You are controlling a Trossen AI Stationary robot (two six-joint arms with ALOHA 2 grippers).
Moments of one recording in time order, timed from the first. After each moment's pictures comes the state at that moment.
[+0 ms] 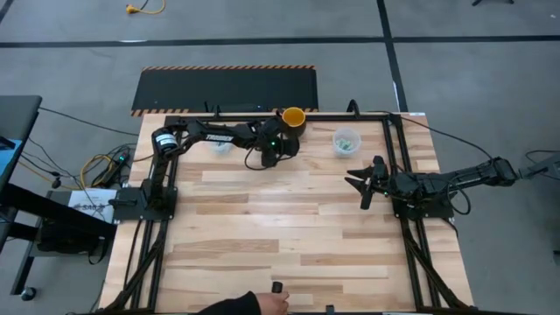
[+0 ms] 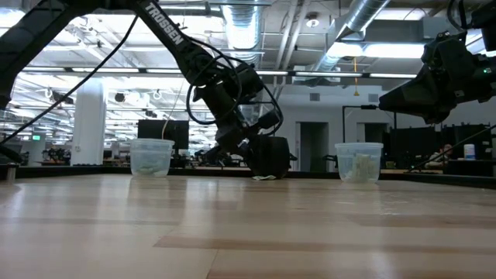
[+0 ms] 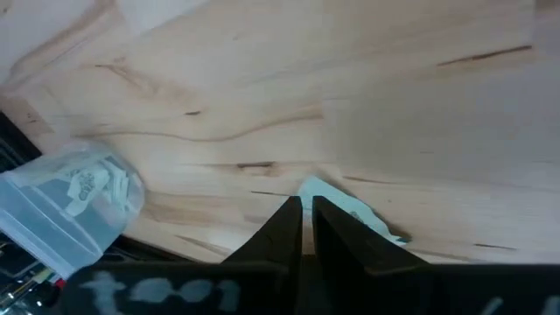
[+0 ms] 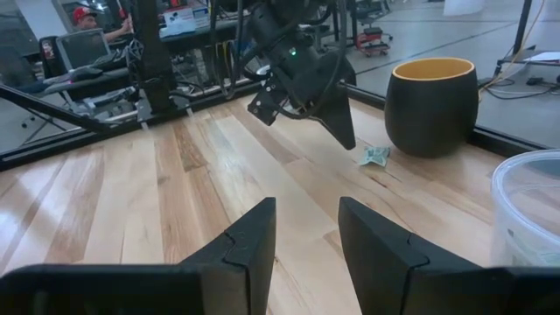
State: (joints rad) left arm 0.44 2.06 1.35 -0.16 0.06 2.30; right arm 0.17 0.29 0.01 0.06 0.52 0.25
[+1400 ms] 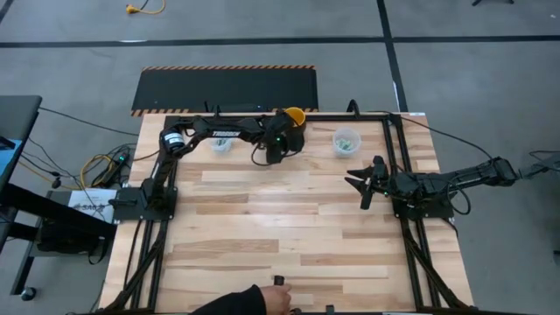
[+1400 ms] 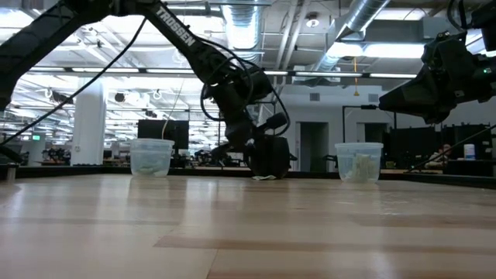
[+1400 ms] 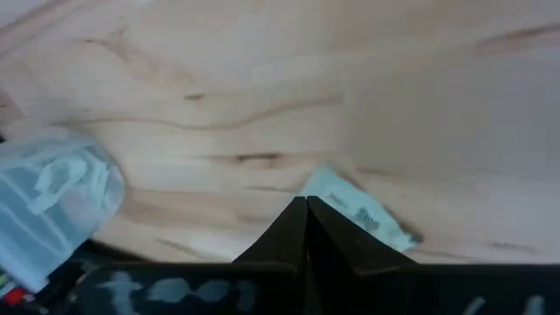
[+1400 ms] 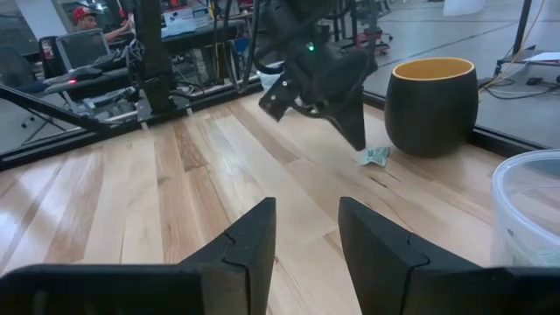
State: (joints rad) left arm 0.45 2.14 1.52 -0.33 0.07 2.24; right arm 0.17 0.29 0.01 0.06 0.52 0.25
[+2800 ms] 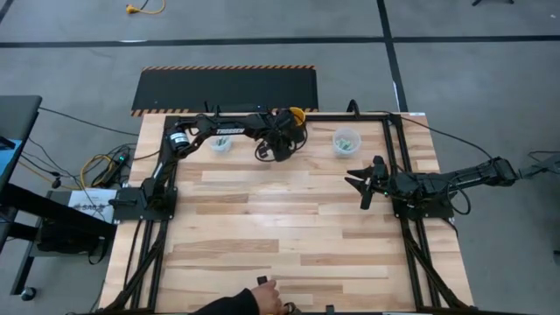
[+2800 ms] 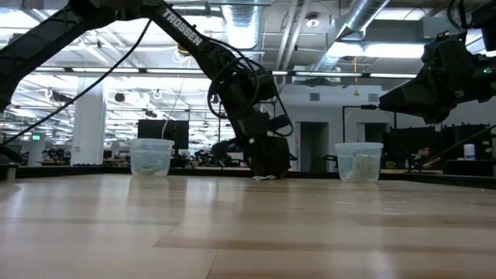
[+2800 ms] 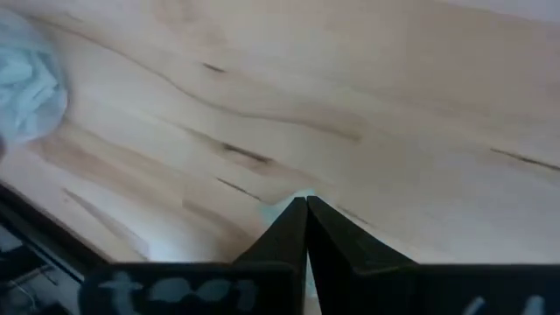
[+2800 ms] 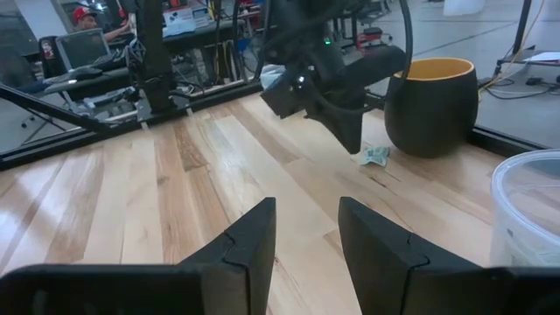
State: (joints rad) left arm 0.46 2.20 1.66 -0.53 0.11 1.74; right arm 0.17 0.29 0.01 0.06 0.52 0.25
